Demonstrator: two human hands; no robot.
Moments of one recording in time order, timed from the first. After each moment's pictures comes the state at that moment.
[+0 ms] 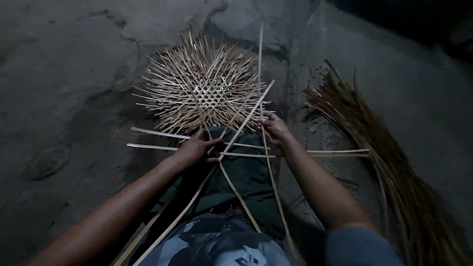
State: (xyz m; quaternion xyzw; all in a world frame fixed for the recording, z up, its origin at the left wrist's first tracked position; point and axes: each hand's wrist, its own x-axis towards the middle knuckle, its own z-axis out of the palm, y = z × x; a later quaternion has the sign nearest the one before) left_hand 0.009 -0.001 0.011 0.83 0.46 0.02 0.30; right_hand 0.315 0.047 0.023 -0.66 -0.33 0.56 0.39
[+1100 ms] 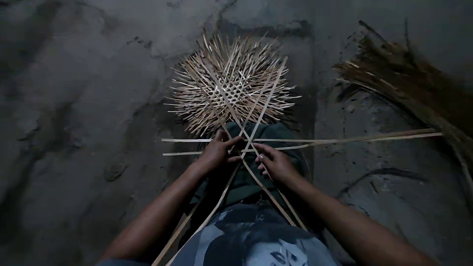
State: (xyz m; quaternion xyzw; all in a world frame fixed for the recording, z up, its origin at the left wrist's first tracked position) left_hand 0.000 -0.027 0.012 0.82 0.48 0.05 0.30; right_hand 0.235 -0.096 0.019 -0.63 -0.52 0.54 0.19
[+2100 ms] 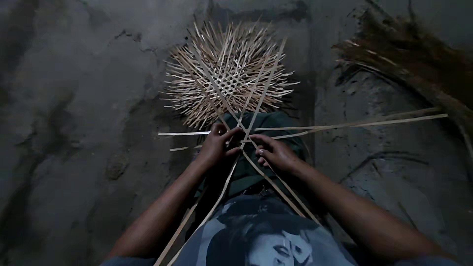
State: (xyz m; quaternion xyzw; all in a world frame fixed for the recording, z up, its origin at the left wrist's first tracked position) left_hand -0.006 -0.041 -0.008 0.82 0.48 0.13 0.28; right_hand 0.237 -0.101 0.017 -0.60 -0.54 0.57 0.16
